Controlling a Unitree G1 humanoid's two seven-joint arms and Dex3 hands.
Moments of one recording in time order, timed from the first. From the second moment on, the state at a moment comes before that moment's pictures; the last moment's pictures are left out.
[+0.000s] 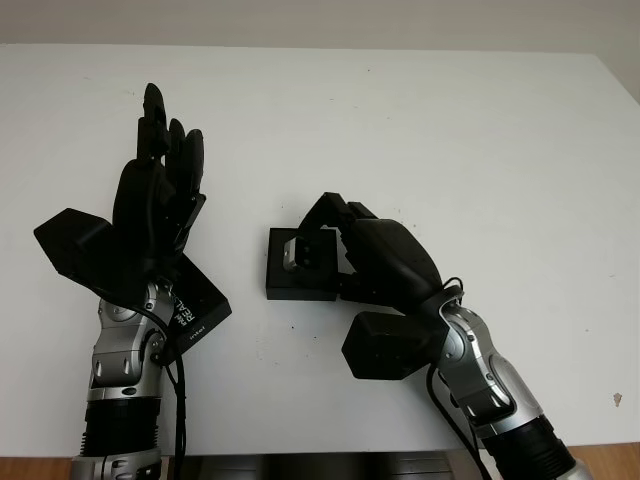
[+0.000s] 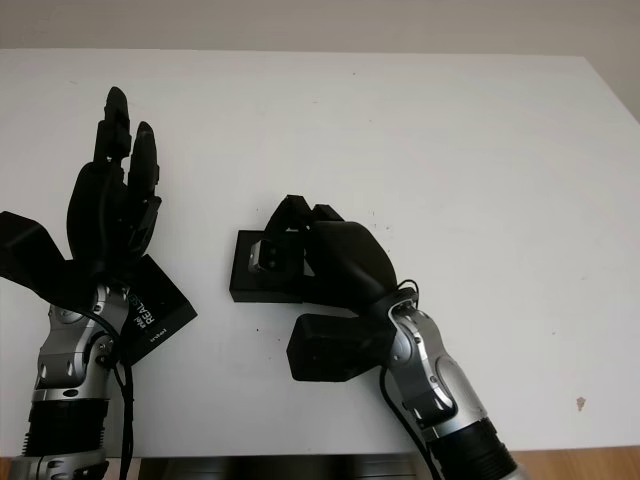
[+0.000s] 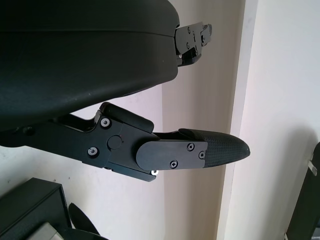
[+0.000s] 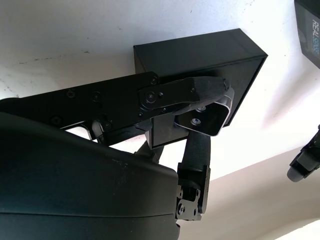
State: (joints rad) left arm -0.35 0.16 0.20 0.03 -0.23 -0.01 -0.12; right arm -0.28 -0.27 0.31 -0.02 -0.69 -0.09 0.08
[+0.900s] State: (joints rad) left arm -0.35 0.14 0.20 0.03 -0.24 -0.01 -0.12; right arm -0.32 -0.18 0.30 0.13 -0.54 -0.22 -0.08
